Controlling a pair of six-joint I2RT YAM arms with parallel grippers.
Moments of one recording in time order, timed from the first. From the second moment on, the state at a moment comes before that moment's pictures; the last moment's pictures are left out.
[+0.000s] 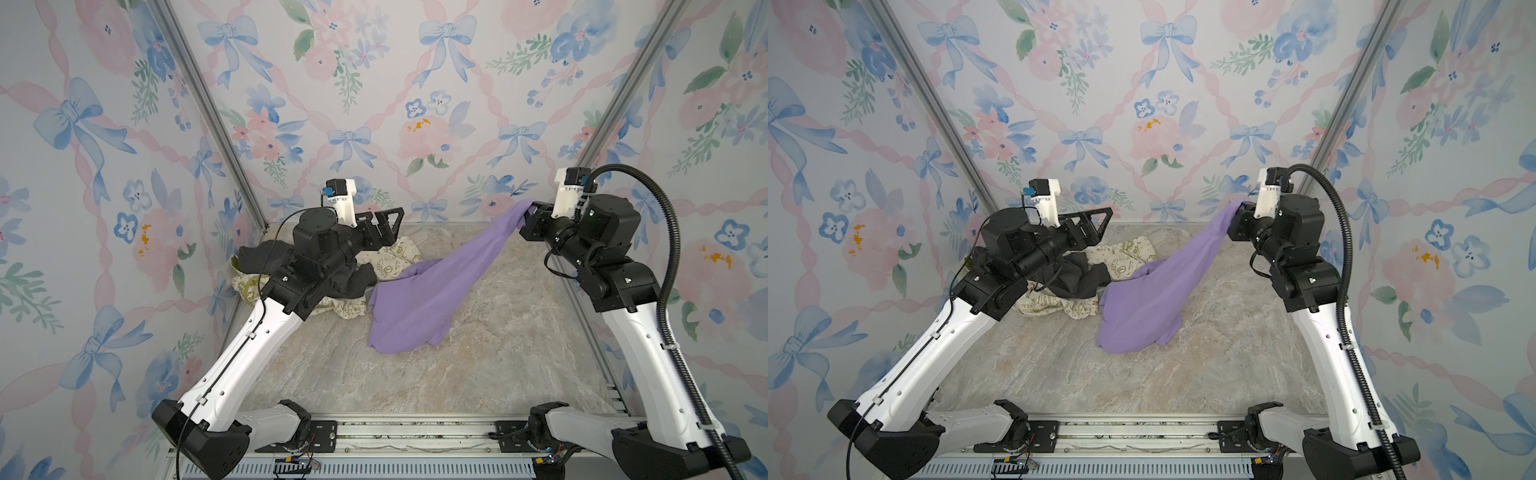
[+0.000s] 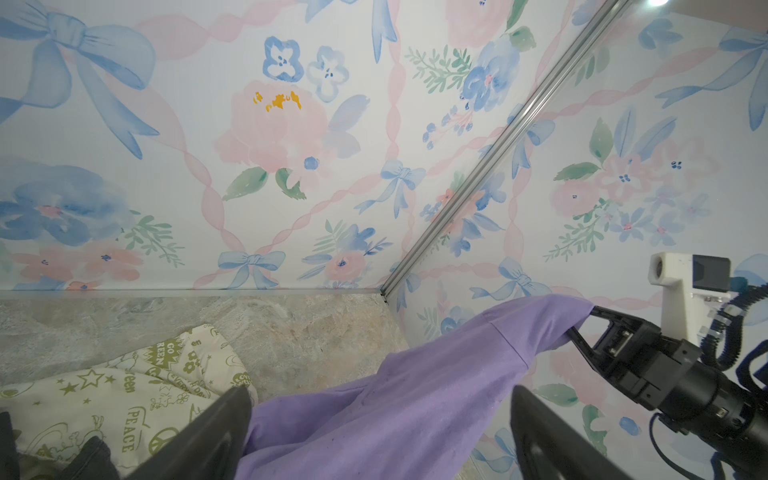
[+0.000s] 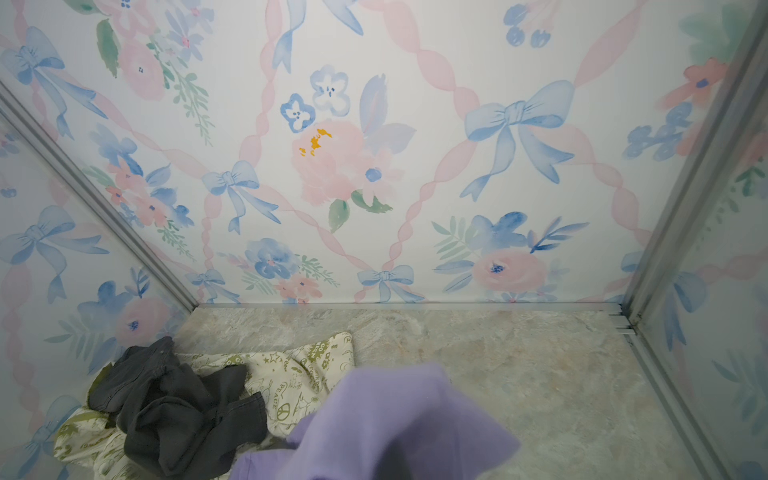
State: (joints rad) left arm -0.52 1.23 1.43 -0.25 0.11 -0.57; right arm 0.18 1.20 1.59 -0.56 -0.04 0.24
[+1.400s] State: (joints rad) left arm -0.52 1.21 1.38 -0.25 0.01 -0.56; right arm -0.14 1.58 2.01 -0.69 -0.23 0.23
